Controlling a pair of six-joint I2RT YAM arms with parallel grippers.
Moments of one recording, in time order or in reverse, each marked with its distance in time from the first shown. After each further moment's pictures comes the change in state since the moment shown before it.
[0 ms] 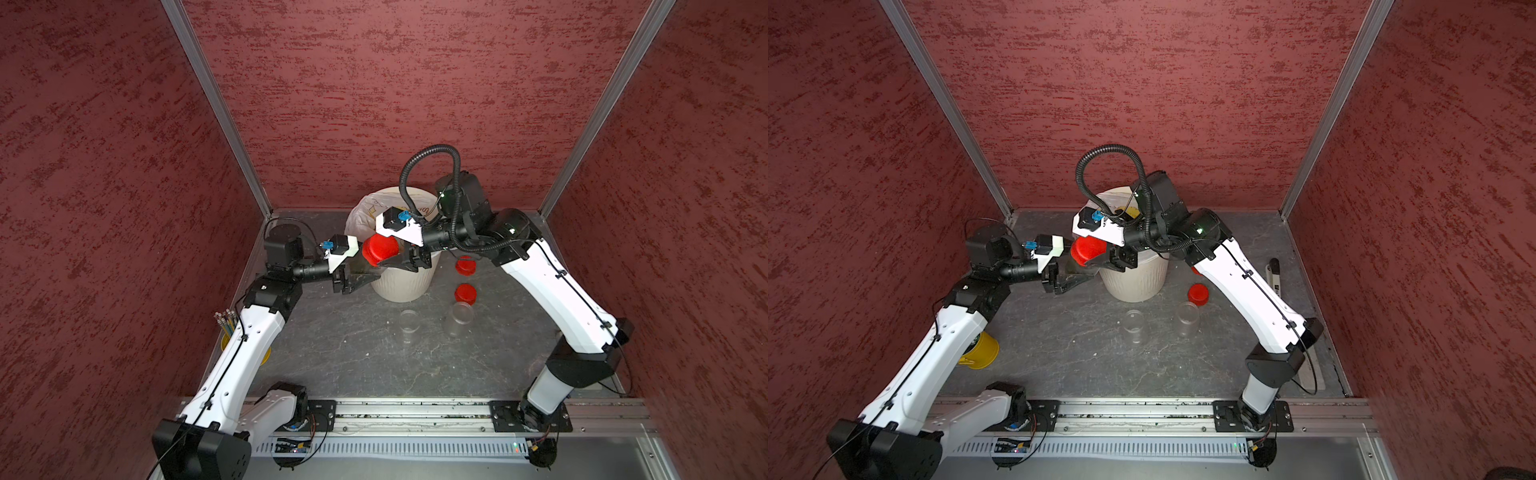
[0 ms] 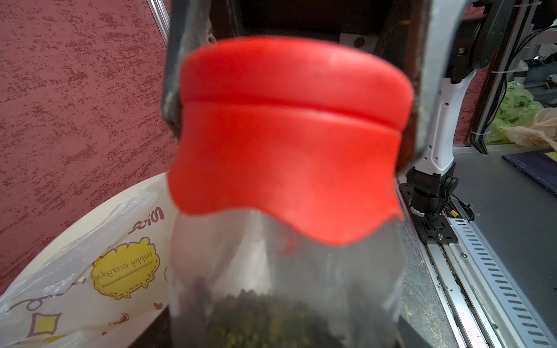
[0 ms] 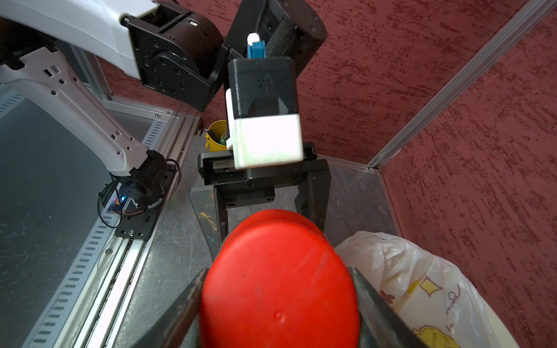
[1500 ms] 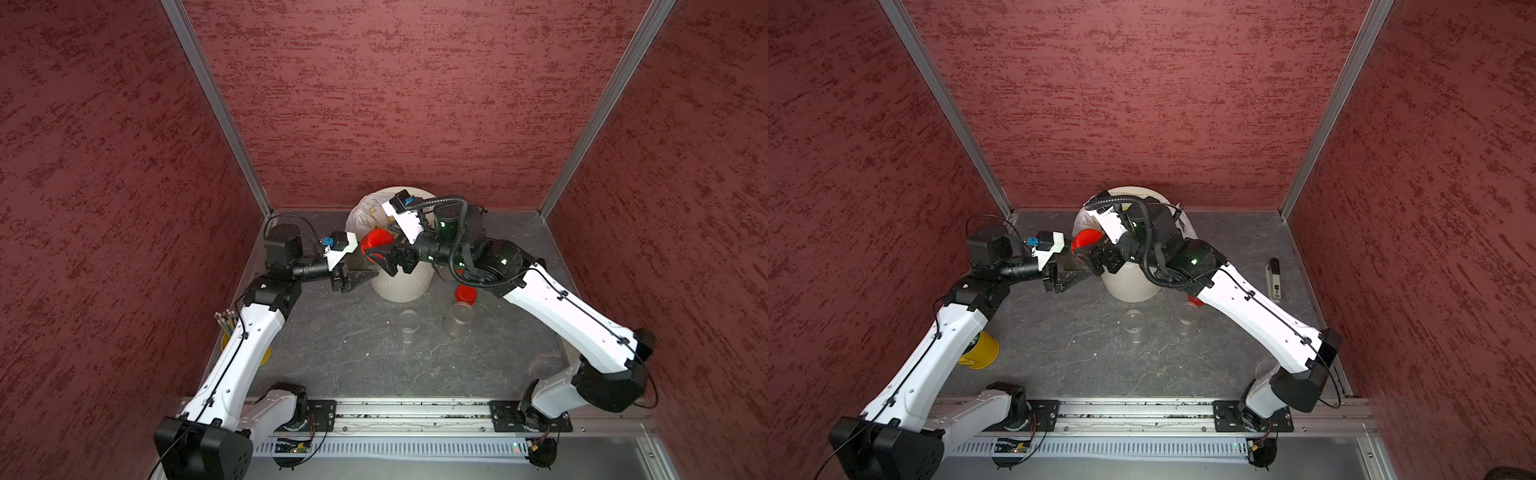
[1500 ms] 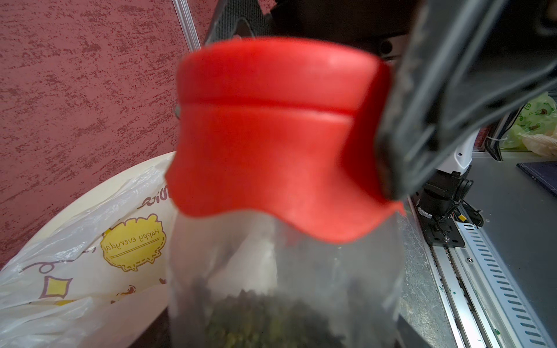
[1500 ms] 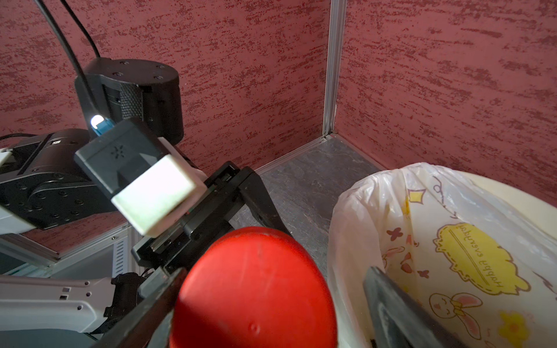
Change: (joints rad) left arm 0.017 0.010 0.000 -0.024 -0.038 -0.023; right arm 0.122 -0.188 -0.420 0.467 0.433 0.721
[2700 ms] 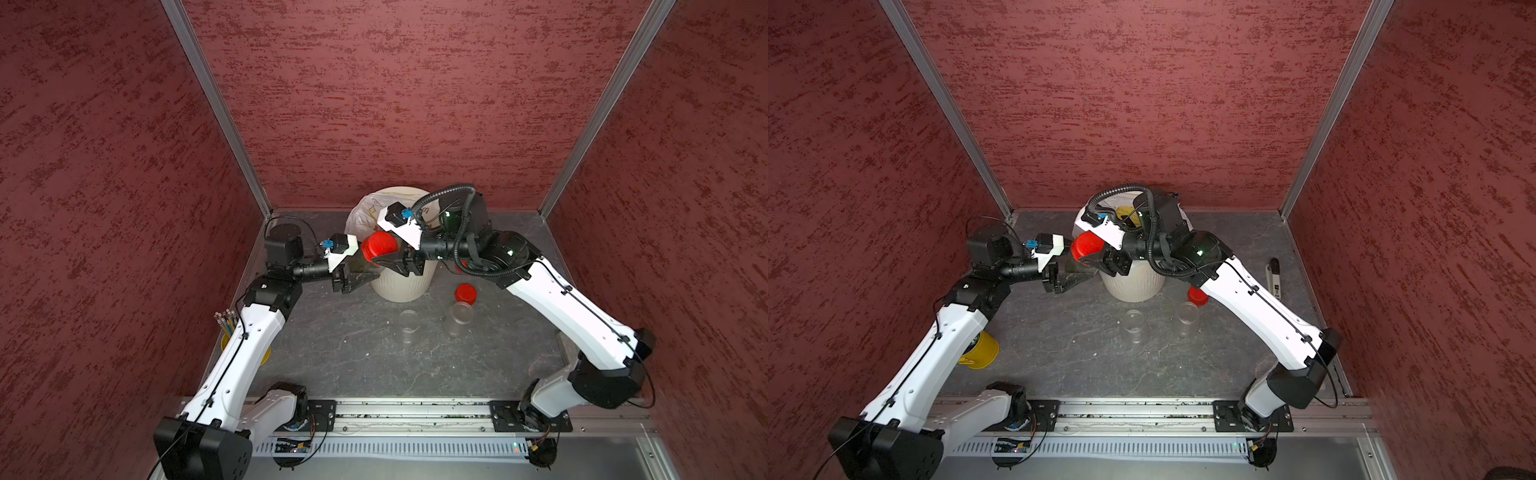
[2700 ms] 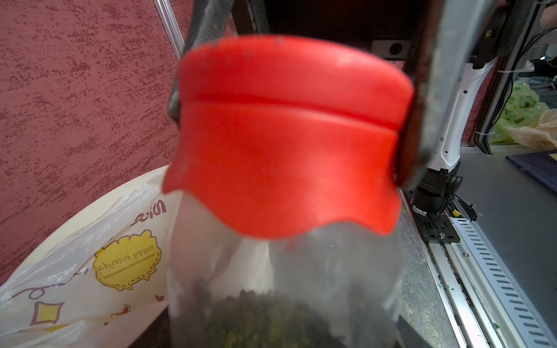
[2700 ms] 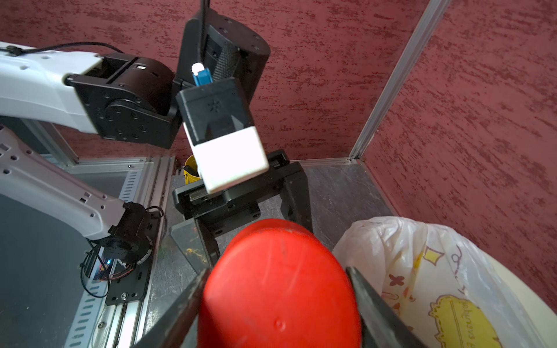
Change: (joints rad) left arm -0.006 0.000 0.000 0.016 0.033 0.026; right arm -0.077 0.042 0.112 -0.138 -0.294 -0.436
